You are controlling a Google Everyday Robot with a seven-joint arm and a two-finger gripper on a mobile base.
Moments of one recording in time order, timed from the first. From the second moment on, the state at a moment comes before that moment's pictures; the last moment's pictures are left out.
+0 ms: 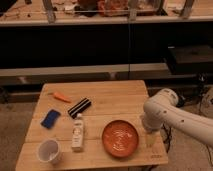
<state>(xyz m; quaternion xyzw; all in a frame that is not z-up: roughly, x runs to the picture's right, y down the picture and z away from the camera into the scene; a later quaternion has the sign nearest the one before) 0.206 0.208 0.712 -0.31 0.00 -0.02 0.95</state>
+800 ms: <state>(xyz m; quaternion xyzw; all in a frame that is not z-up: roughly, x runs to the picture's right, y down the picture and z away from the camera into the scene) 0.197 0.215 0.724 -0.31 -0.02 -0.02 0.95</state>
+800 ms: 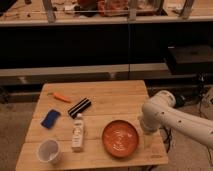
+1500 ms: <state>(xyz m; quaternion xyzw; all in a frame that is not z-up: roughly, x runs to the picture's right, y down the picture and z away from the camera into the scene) 0.191 0.217 0.733 -0.32 -0.03 -0.02 0.95</state>
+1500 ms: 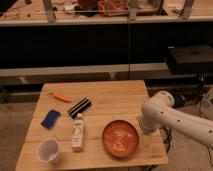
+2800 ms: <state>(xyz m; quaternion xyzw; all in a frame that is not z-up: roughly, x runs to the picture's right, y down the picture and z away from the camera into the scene) 0.183 0.226 0.746 -0.33 -0.05 -0.02 0.94</state>
